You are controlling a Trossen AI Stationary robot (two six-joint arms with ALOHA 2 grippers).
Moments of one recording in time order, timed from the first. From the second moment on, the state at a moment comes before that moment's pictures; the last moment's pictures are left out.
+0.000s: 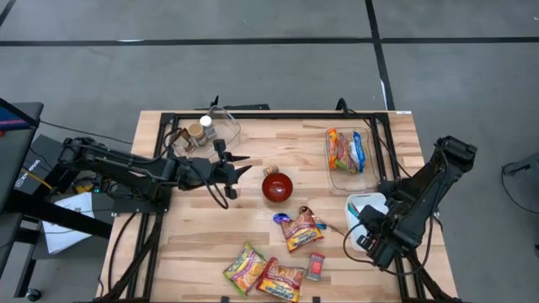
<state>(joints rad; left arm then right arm) -0.16 1.15 0.77 0.05 -0.62 0.47 0.97 1.43 0.93 -1.31 0.27 1.65</state>
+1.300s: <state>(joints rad) -0.16 1.15 0.77 0.05 -0.62 0.47 0.97 1.43 1.03 -1.46 0.53 1.63</state>
